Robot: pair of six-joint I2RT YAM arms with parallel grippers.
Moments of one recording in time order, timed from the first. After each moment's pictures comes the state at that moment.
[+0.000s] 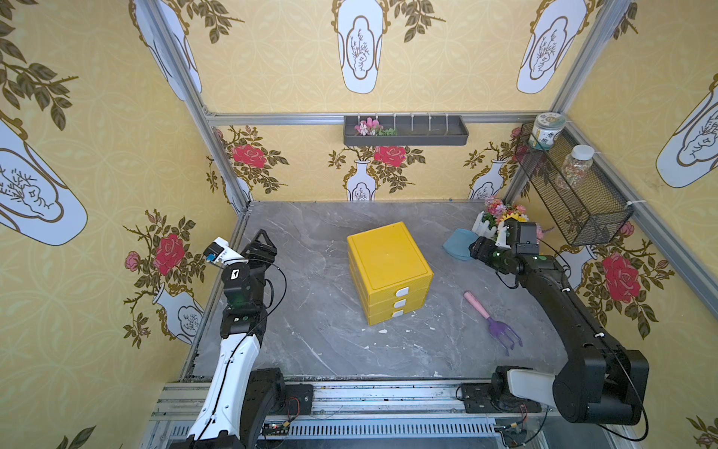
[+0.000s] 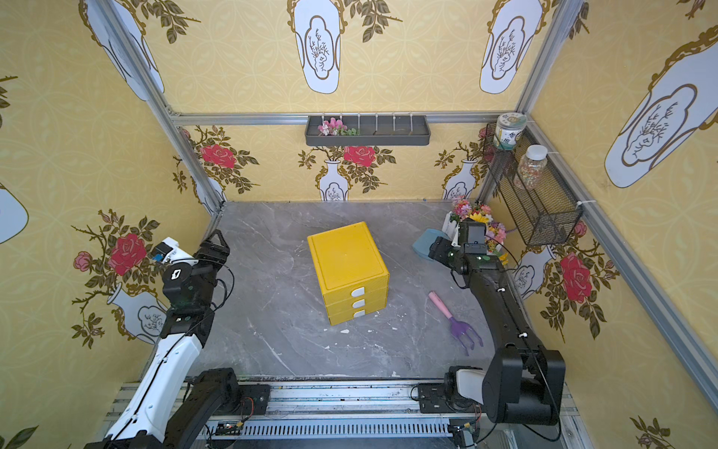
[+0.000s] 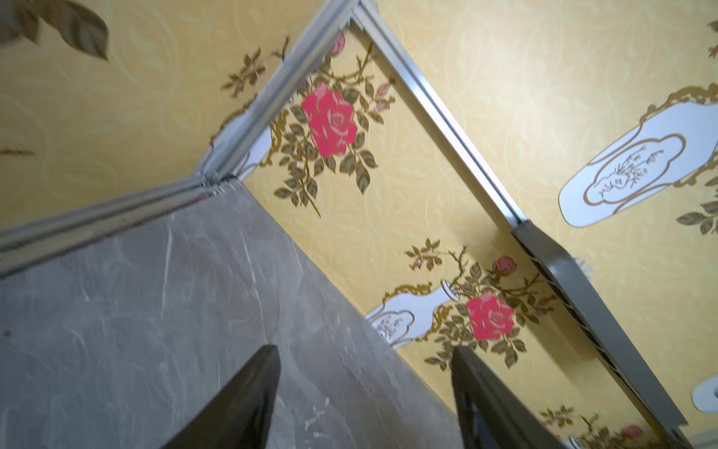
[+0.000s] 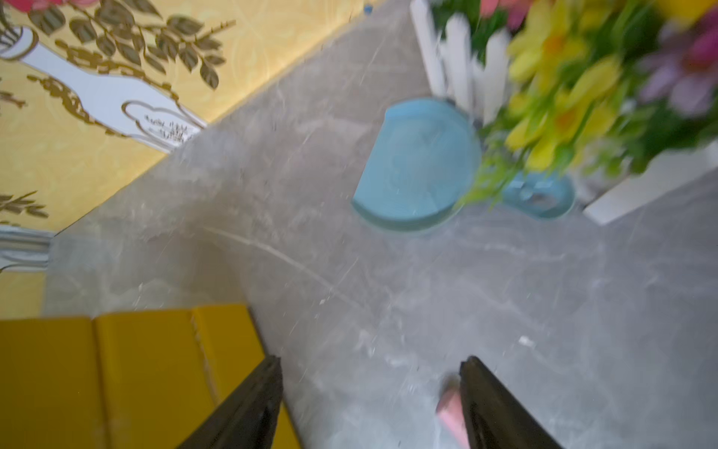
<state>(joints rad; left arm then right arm) 0.09 0.84 0.55 0.19 0.00 -0.88 -0.07 1.26 1.01 -0.59 -0.20 0.42</state>
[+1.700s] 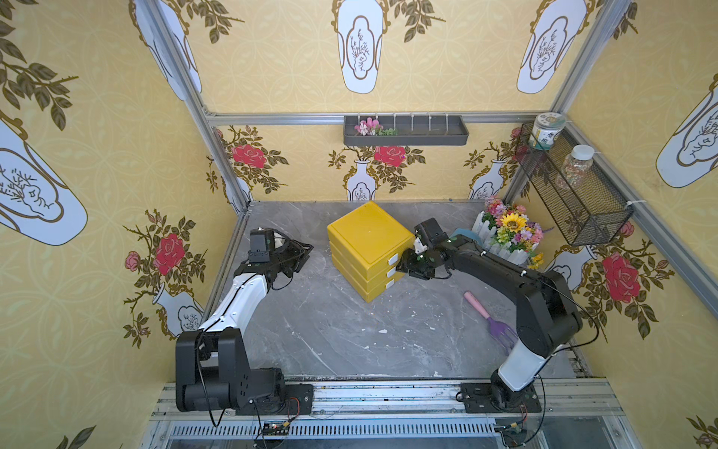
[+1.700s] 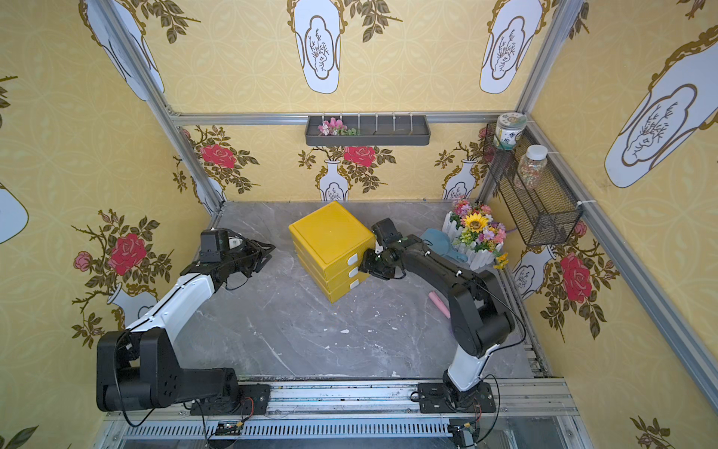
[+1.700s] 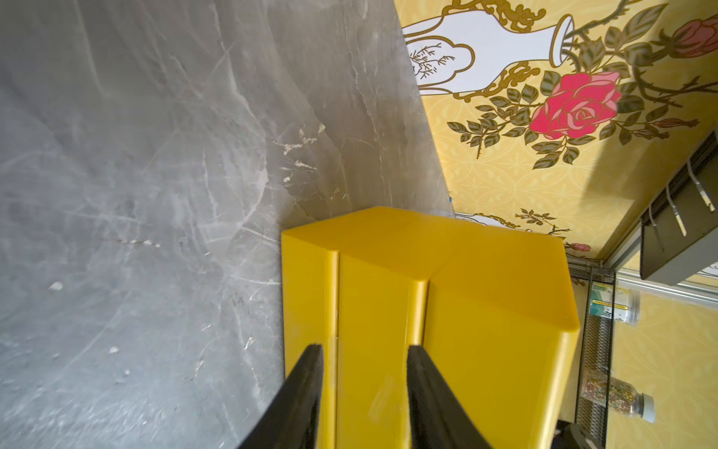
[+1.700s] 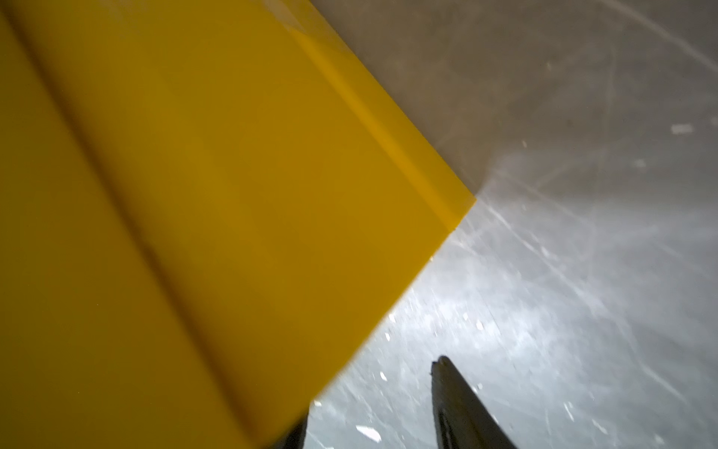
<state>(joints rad) 0.03 1.38 0.87 -0.20 0.55 -1.03 0.47 1.78 1.33 -0.63 -0.31 0.67</state>
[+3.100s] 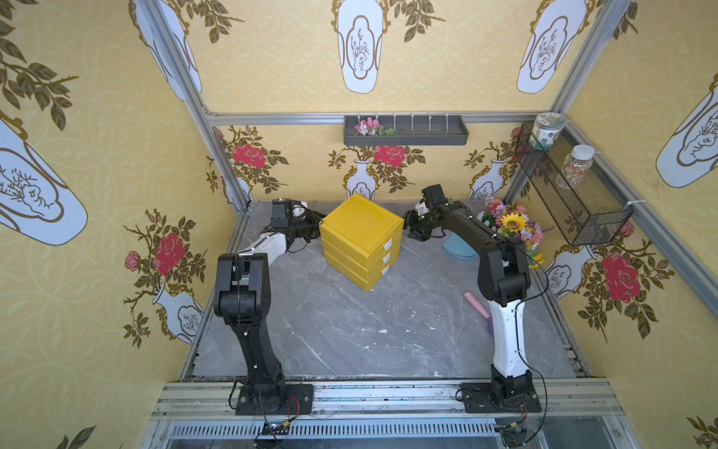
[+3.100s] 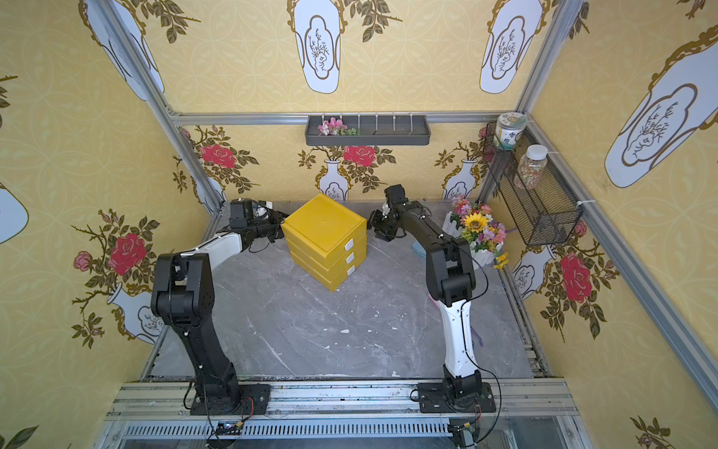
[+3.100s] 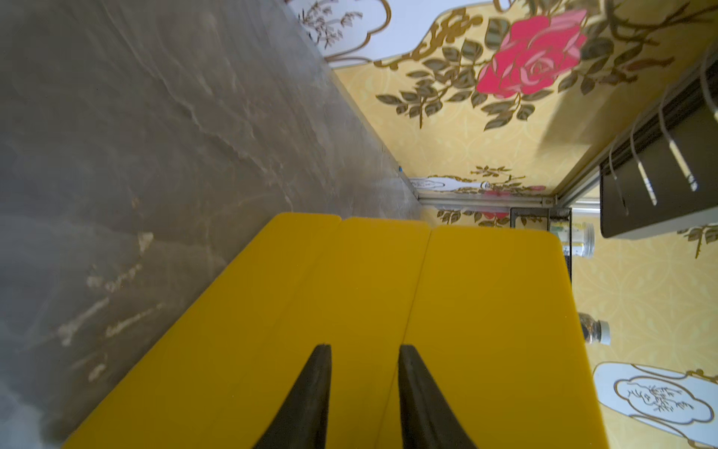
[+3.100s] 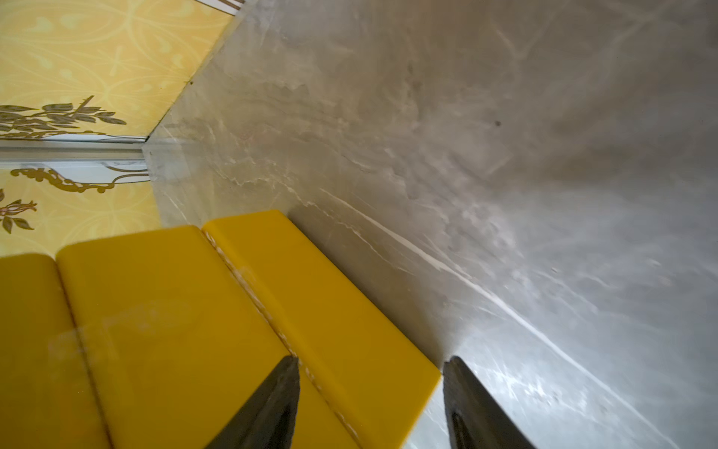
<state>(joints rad) -0.03 1.91 1.28 0.03 0.80 -0.97 0.26 2.26 1.93 -0.67 -0.46 0.68</state>
